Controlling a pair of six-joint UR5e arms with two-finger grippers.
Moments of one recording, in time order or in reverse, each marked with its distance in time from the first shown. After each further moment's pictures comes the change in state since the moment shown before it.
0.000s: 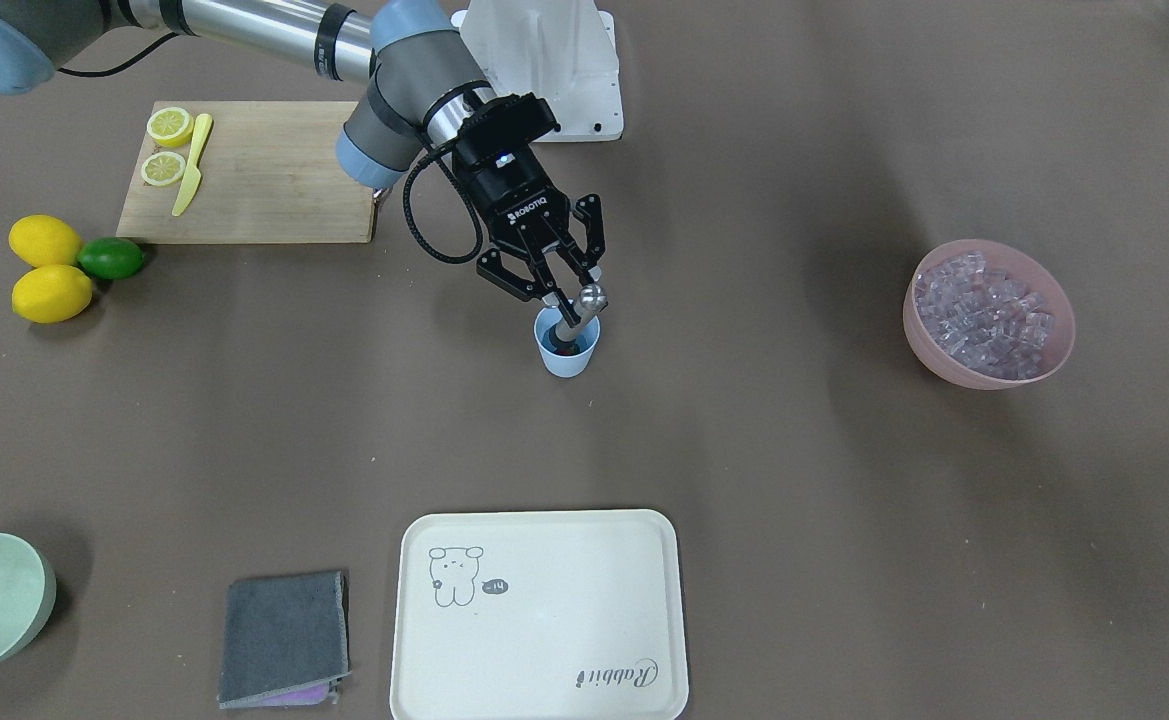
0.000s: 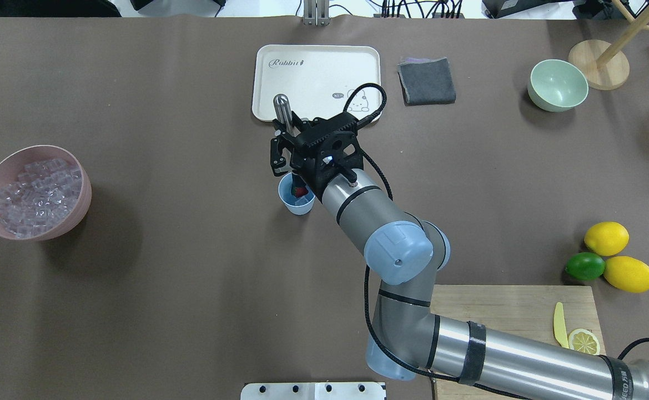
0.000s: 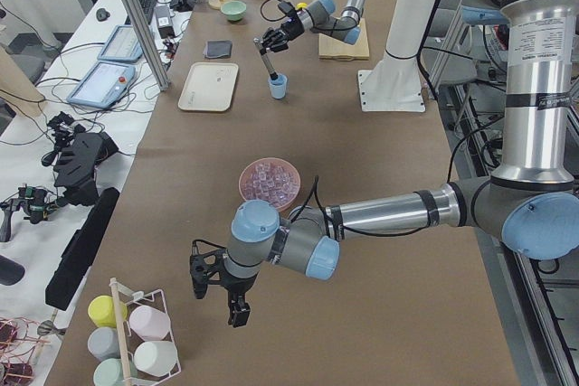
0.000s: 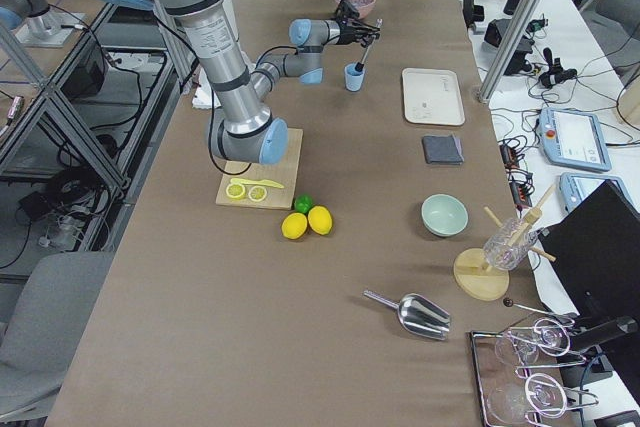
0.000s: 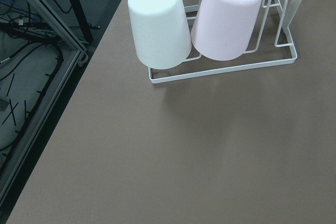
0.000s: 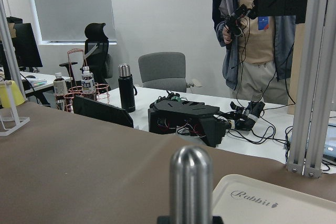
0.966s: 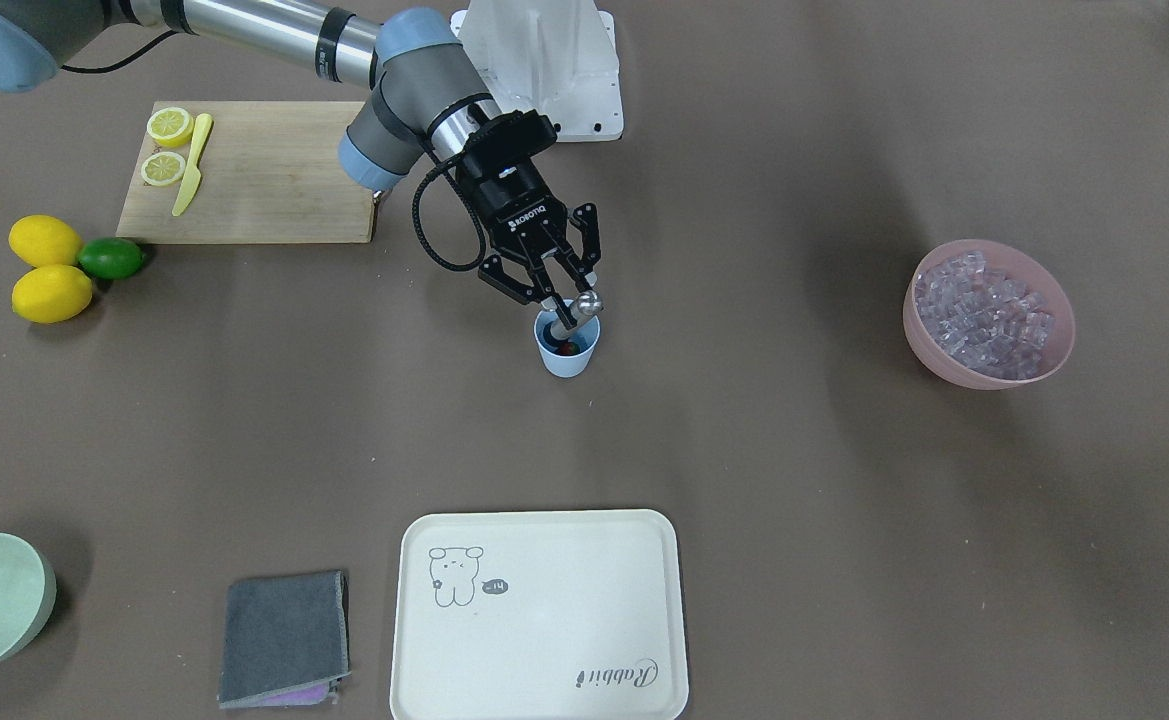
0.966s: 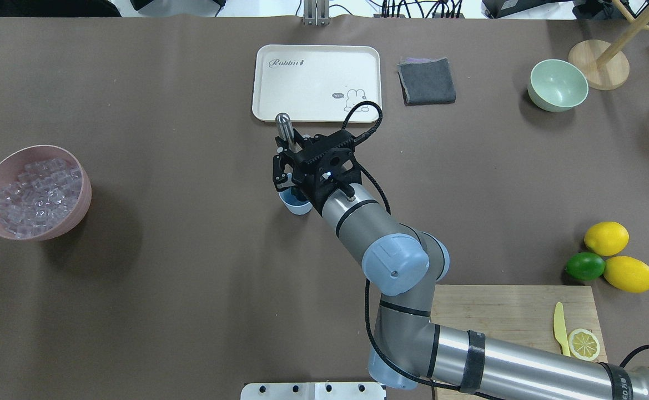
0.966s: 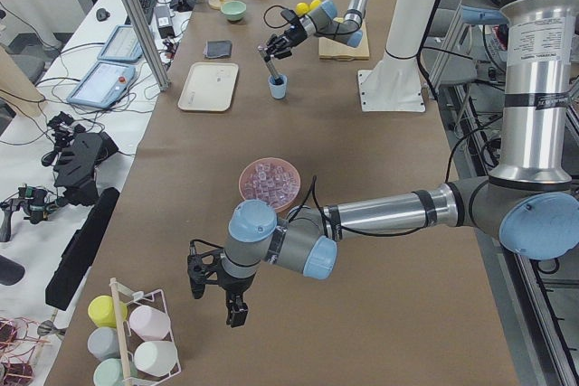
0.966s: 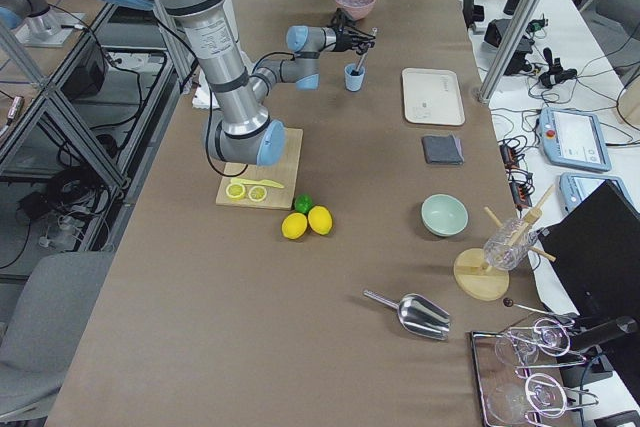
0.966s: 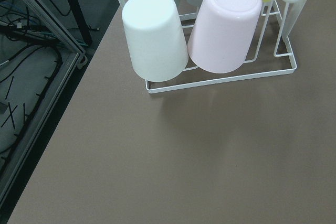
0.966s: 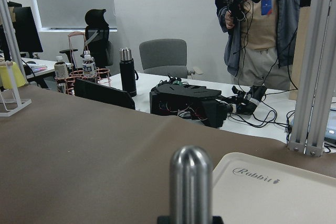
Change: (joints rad) left arm 0.000 -0.009 0.010 0.001 0.000 0.001; right arm -0.025 -0.004 -0.020 -0.001 -0.002 0.008
